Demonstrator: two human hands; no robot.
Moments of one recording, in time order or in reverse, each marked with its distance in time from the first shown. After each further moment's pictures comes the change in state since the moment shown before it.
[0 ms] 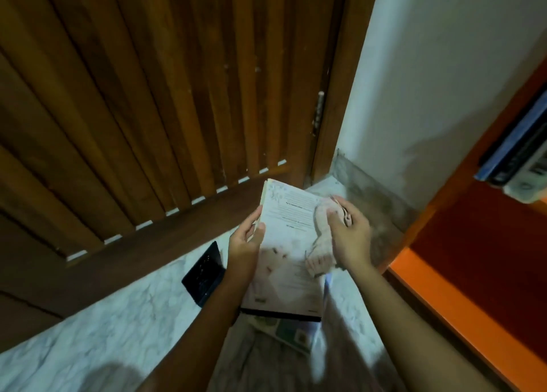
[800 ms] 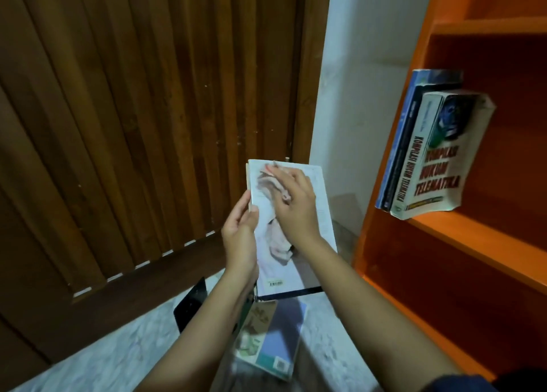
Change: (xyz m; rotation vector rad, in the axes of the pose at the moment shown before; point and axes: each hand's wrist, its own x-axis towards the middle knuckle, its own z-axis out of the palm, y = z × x) left_hand -0.095 0.139 0.050 -0.357 0.026 0.168; right_hand -0.051 -0.165 -0.013 -0.138 -0.070 -0.755
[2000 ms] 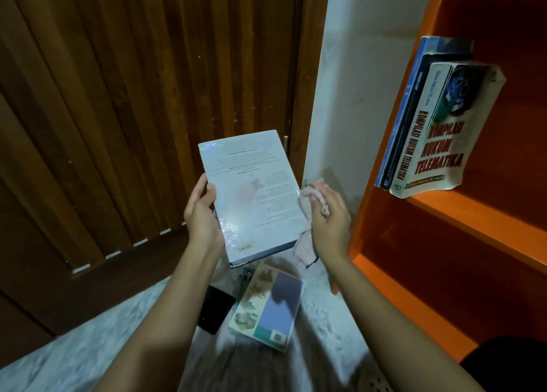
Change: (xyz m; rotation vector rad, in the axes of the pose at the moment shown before) left_hand 0.031 0.005 -0.042 -0.201 0.228 -0.135; right_hand -0.059 0.028 -0.044 0.076 0.152 0.324
